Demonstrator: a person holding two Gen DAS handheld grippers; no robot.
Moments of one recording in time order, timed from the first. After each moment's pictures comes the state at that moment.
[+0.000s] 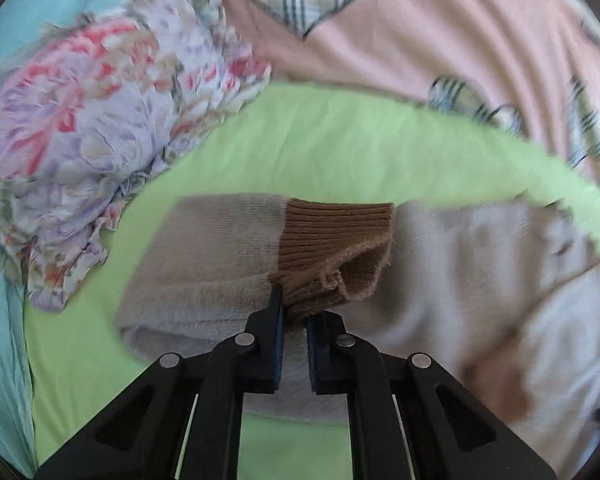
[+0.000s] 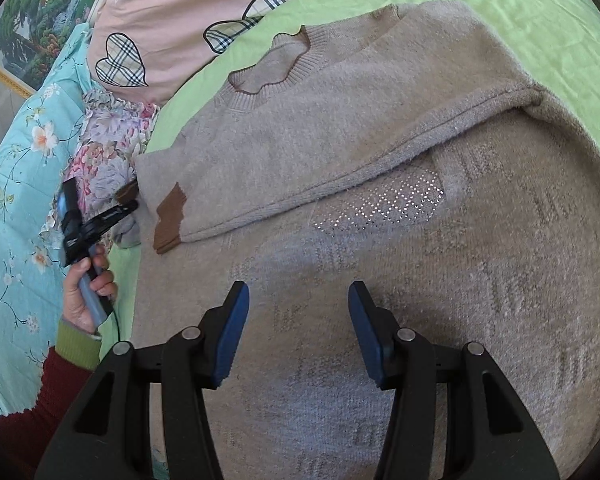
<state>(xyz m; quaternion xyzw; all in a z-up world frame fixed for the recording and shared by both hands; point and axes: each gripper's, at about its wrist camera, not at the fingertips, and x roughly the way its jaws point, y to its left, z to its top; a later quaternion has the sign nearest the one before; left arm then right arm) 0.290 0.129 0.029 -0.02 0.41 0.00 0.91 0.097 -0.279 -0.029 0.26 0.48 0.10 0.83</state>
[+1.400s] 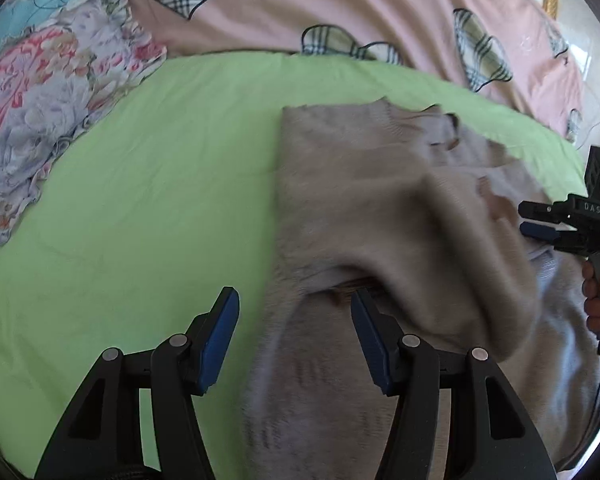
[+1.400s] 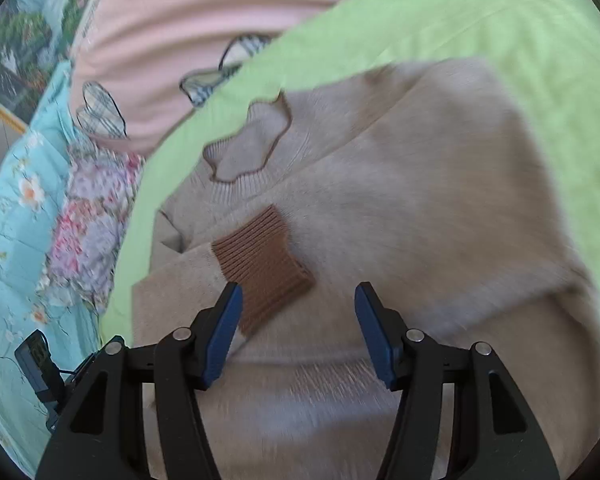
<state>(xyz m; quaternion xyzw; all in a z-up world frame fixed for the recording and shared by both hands) 0.195 0.050 -0.007 0.02 0.44 -0.11 0.89 0.207 -0.304 -0.031 0.27 0.48 0.08 0.83</state>
